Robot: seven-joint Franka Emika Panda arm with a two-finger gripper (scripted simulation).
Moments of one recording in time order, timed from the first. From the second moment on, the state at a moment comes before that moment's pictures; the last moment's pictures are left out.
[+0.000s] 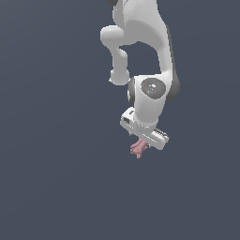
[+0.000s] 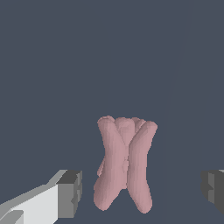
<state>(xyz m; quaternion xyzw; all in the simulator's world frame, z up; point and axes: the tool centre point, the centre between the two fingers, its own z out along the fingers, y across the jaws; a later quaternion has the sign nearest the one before) 0.028 0.091 0.119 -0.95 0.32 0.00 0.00</state>
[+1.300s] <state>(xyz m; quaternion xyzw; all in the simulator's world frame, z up) 0.028 0.099 0.065 -0.94 0.35 0.00 0.00</state>
